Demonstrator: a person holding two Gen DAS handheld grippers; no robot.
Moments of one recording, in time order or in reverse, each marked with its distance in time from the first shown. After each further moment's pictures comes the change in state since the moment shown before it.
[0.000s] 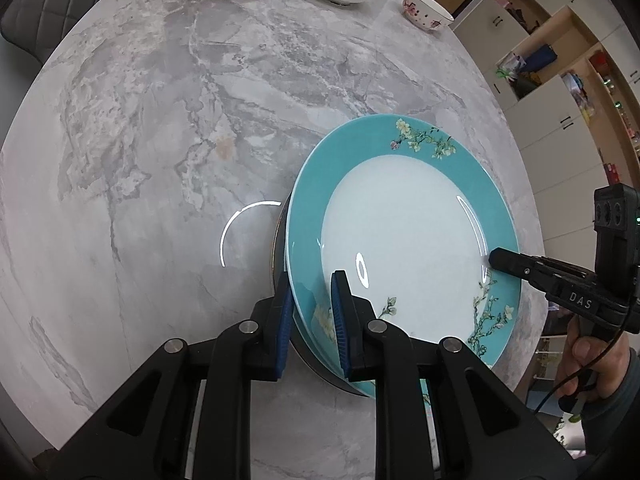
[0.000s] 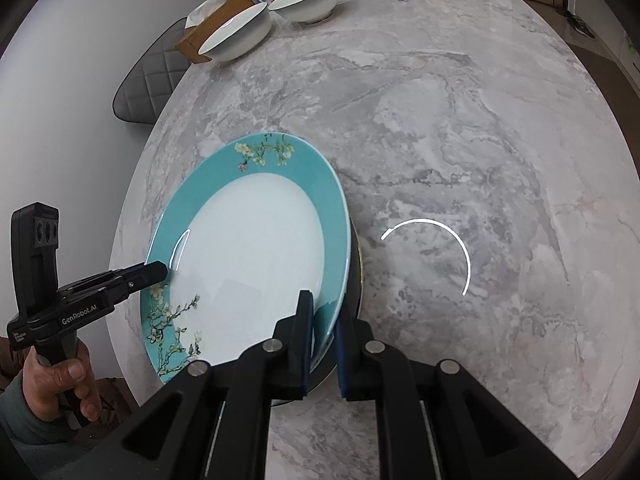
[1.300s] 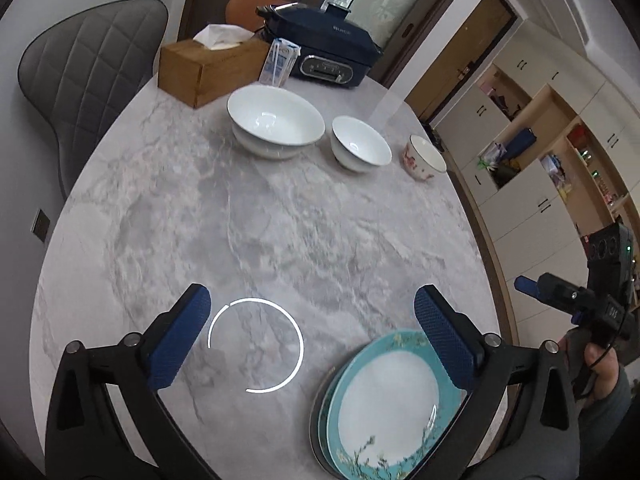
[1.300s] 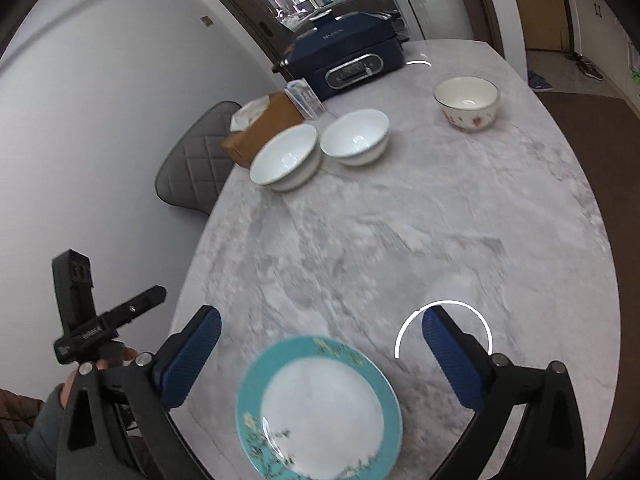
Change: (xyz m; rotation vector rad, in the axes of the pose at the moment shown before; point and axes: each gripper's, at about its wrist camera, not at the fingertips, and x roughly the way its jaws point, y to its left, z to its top) left arm -0.112 0.052 0.129 -0.057 -0.343 -0.072; right arm -0.090 0.039 0.133 -0.025 -0.253 0.133
